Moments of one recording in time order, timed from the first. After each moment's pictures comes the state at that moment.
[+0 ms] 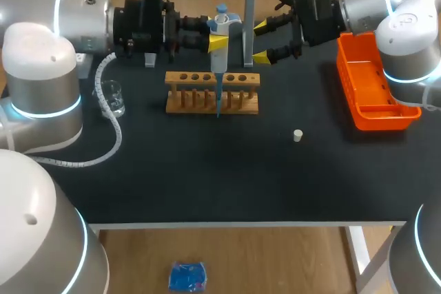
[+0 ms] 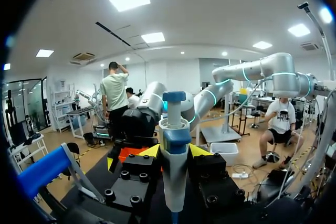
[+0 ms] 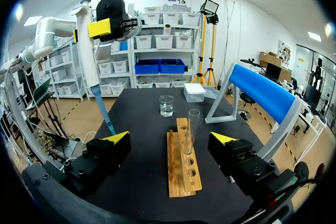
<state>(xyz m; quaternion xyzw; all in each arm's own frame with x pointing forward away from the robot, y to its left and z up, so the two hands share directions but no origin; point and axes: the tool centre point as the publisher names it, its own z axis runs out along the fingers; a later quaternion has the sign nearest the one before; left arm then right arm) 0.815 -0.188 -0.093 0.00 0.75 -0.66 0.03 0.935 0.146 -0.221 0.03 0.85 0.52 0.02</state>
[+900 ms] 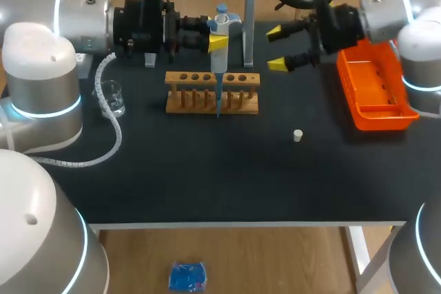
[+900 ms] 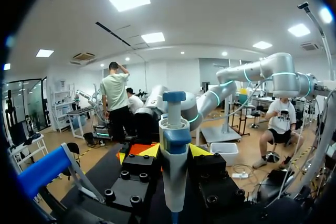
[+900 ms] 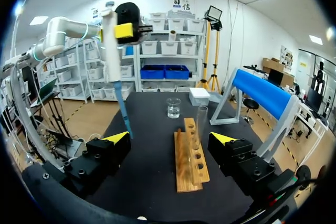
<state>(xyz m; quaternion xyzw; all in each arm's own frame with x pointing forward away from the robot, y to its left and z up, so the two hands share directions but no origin) 0.815 -0.188 -0.093 0.00 0.75 -0.66 0.03 0.907 0.113 -0.216 0.01 0.83 0.56 0.02</state>
